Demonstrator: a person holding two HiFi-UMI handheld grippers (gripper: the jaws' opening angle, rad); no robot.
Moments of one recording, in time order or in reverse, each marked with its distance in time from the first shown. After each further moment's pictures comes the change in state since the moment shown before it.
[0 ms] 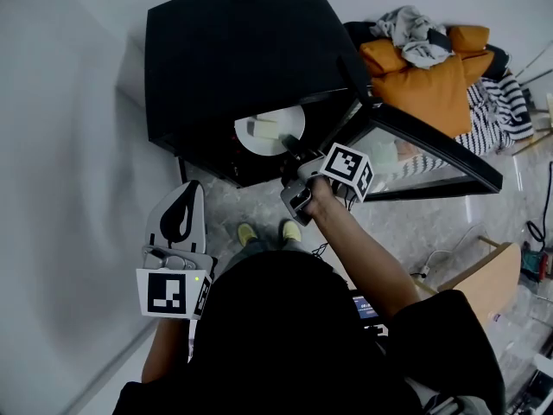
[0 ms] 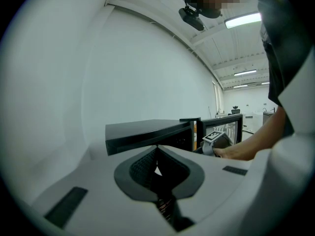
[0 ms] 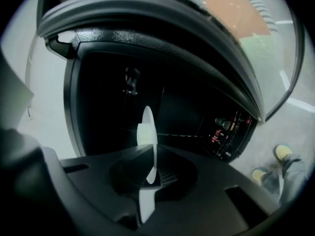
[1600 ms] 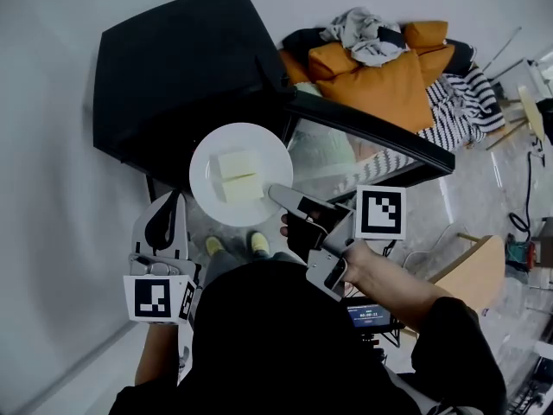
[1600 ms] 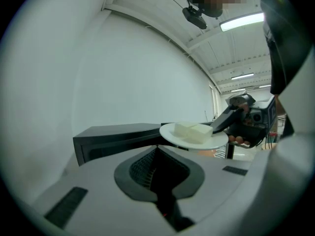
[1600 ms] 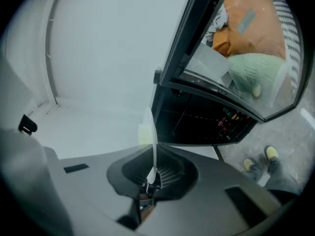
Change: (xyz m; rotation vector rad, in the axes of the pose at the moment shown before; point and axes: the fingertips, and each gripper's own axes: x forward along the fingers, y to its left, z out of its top) left arm 0.008 -0.094 0.009 -0.012 -0.054 -0.022; right arm -0.200 0.109 -0.018 -0.118 0.310 0.187
